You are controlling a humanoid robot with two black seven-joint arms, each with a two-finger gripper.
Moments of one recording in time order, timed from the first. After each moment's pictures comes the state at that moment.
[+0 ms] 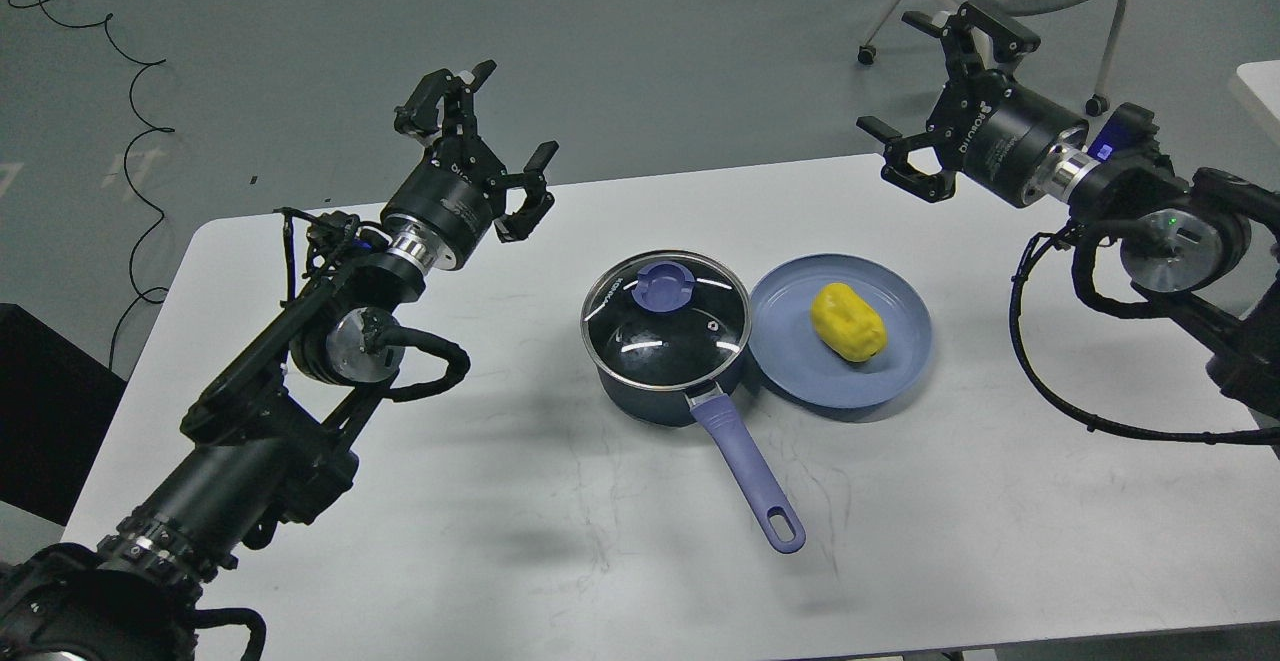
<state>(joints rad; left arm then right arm) -0.71 0.23 -0.88 -0.98 0.25 -0.15 -0.24 0.75 -0.53 0.66 1.04 -0.07 0.32 0.12</state>
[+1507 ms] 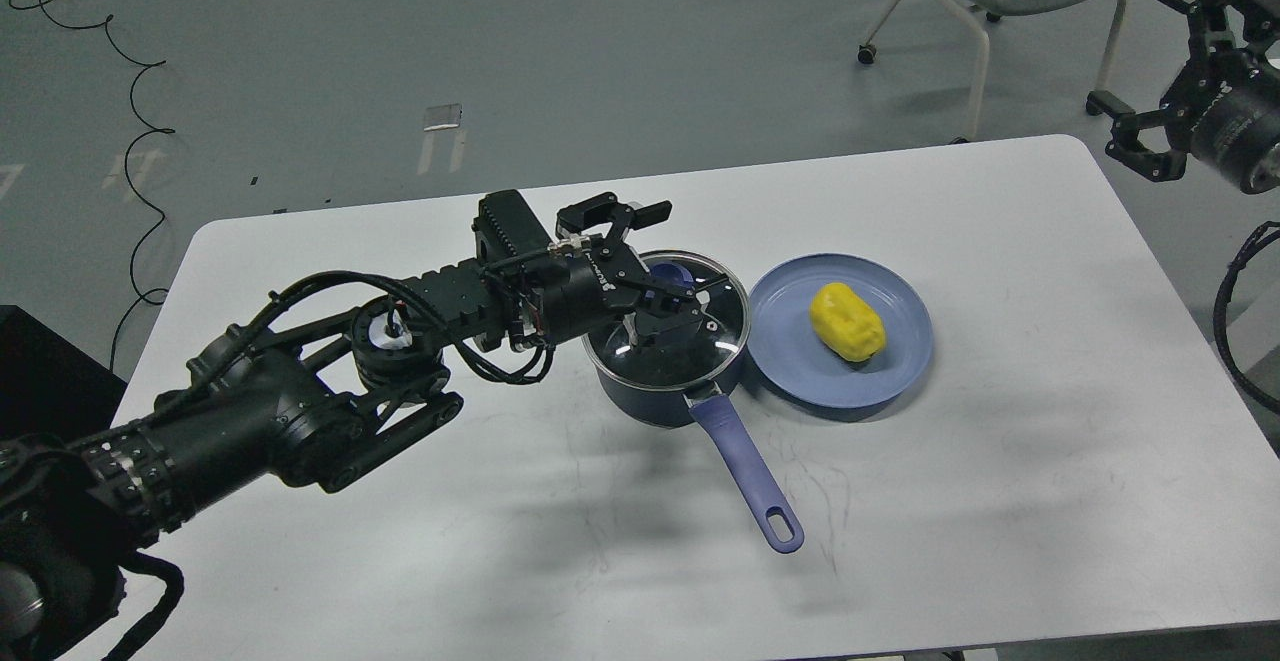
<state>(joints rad) -0.95 0.29 -0.23 -1.03 2.06 0.21 -0.34 0.68 -0.75 0.70 0.85 -0.06 0.41 0.17</state>
